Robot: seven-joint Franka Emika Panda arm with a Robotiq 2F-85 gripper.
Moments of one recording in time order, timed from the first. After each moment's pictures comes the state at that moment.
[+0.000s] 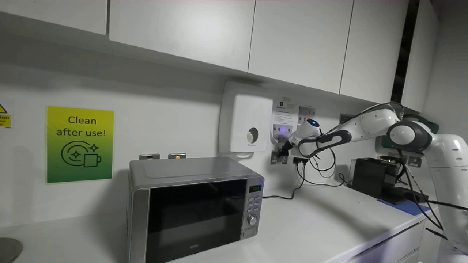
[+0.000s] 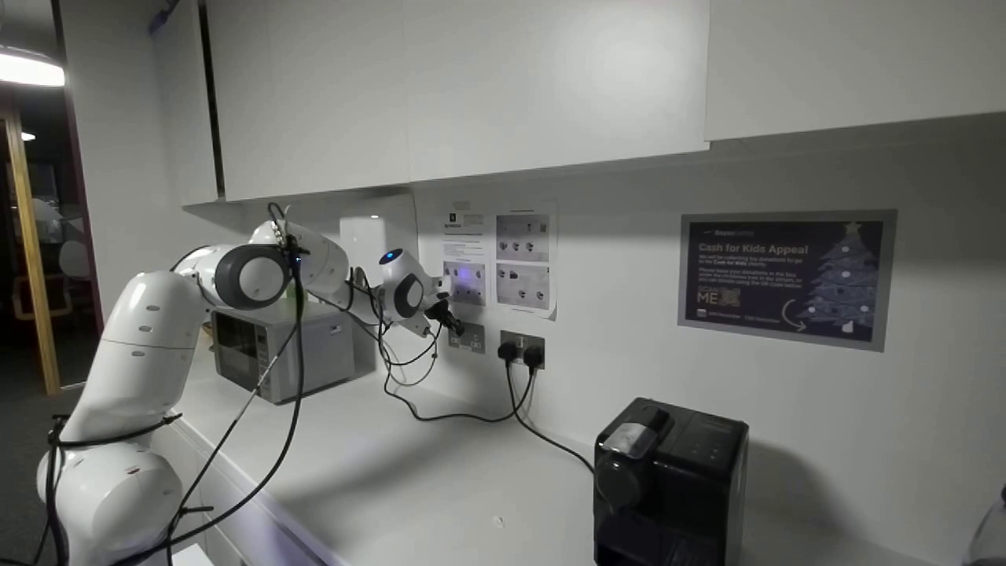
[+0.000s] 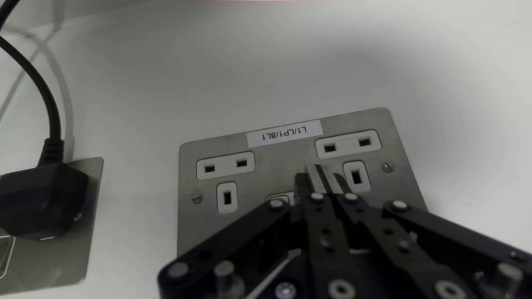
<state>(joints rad) 0.14 0.35 -0.03 -1.70 -0.26 2.80 0.53</state>
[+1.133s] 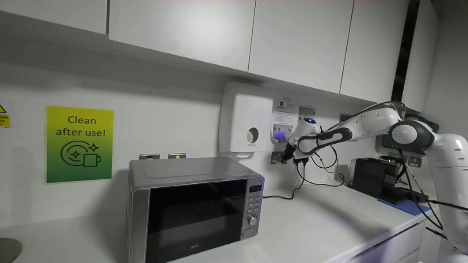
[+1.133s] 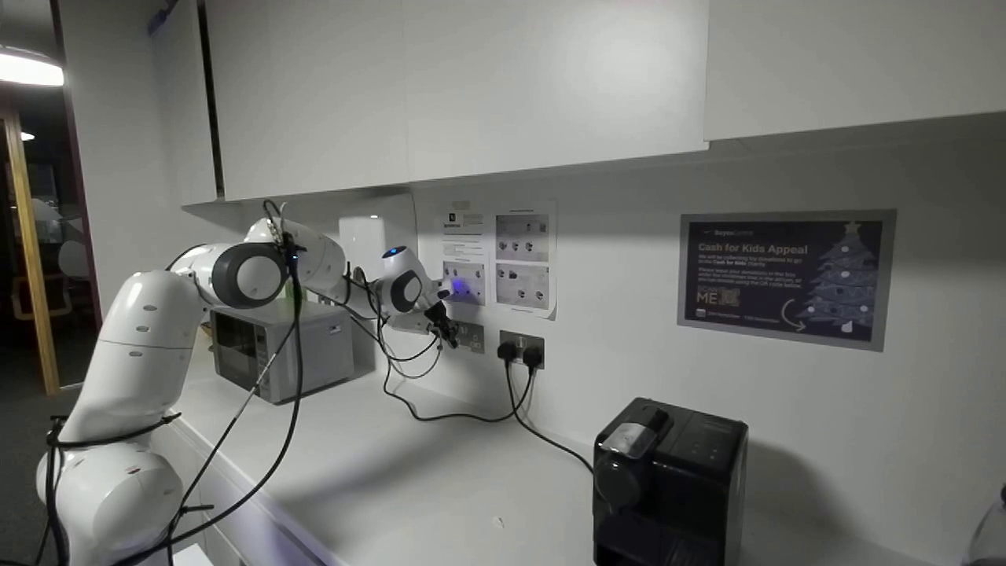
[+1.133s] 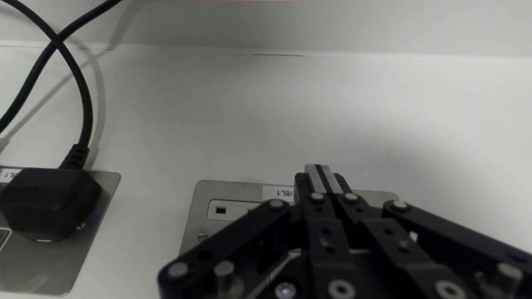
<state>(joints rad) 0.15 0.33 -0.02 -1.69 -0.24 2.58 0.27</state>
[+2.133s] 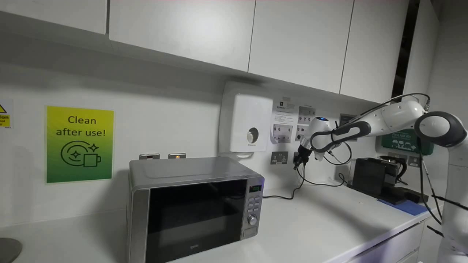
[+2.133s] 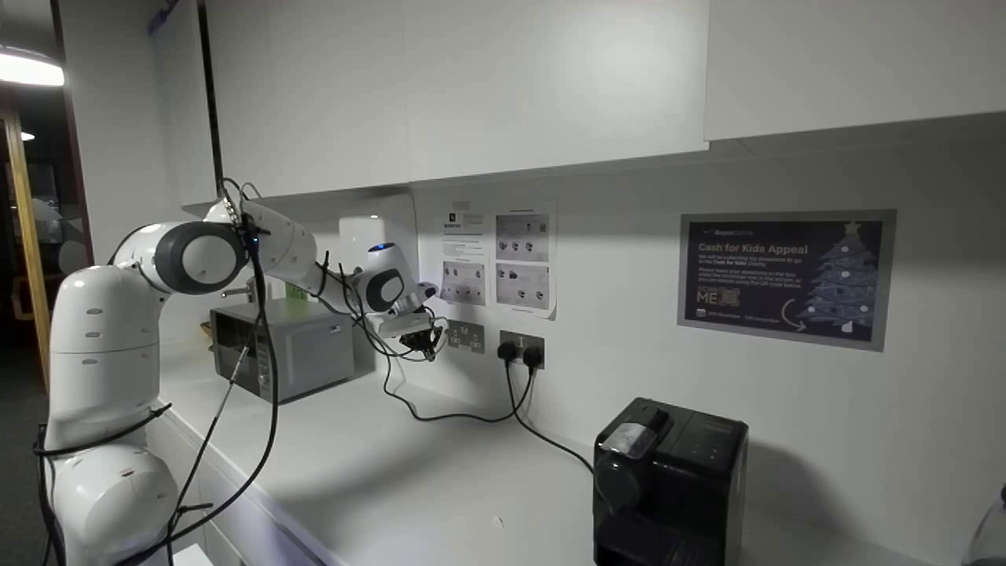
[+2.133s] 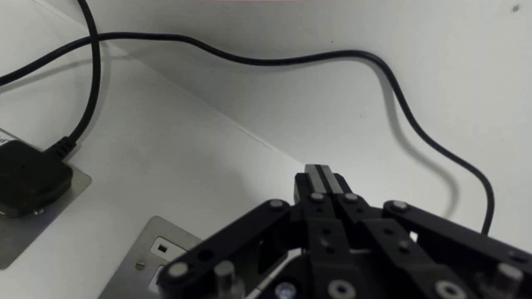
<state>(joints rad) 0.08 0.09 0.04 -1.97 -0.12 2.49 -0.38</state>
